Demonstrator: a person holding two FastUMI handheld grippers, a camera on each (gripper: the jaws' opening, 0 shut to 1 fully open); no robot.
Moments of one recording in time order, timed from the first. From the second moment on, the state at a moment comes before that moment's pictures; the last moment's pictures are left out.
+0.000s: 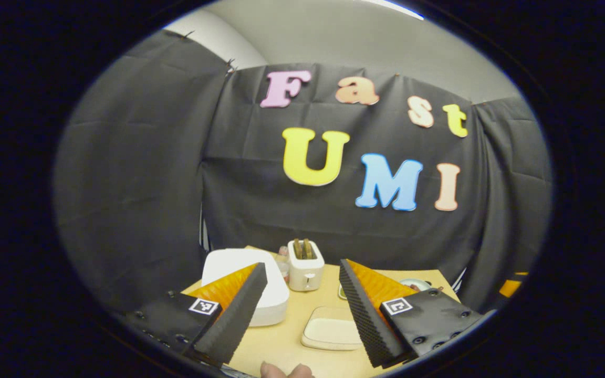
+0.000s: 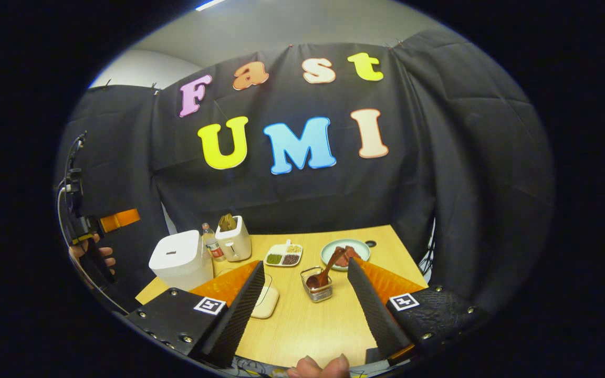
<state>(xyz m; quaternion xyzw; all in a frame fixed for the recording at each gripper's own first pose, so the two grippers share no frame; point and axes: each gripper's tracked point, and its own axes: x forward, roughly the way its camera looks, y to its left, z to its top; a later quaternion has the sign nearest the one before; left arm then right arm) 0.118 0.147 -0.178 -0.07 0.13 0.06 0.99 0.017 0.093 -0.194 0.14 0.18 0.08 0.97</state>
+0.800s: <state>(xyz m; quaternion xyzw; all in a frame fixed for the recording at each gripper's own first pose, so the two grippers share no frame) -0.082 0.081 -0.022 -0.02 0.01 0.06 1.00 -0.039 0.091 -0.063 0.13 0.05 0.13 0.98</state>
